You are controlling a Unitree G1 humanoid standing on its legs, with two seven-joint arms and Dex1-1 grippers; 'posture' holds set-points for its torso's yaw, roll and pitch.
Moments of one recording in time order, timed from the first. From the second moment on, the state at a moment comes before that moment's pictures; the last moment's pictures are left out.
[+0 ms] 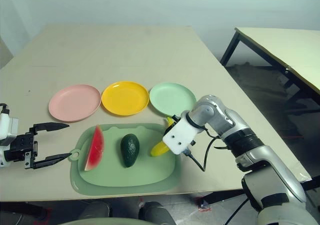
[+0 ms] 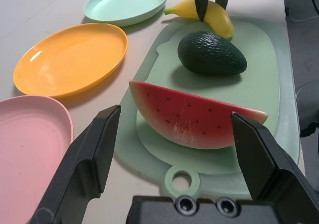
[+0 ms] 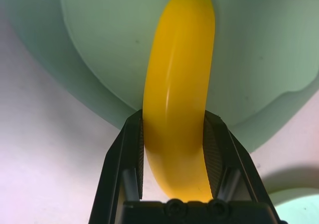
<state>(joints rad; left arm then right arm) 0.13 0.85 0.24 -0.19 -0.50 0.01 -1.26 -0.65 -0.81 0.54 0.32 -0.23 -0.61 1.52</state>
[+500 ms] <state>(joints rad) 0.14 0.83 0.28 -0.18 -0.50 0.05 -1.17 -0.87 -0.69 0.51 0.36 -0.12 -0.34 1.55</state>
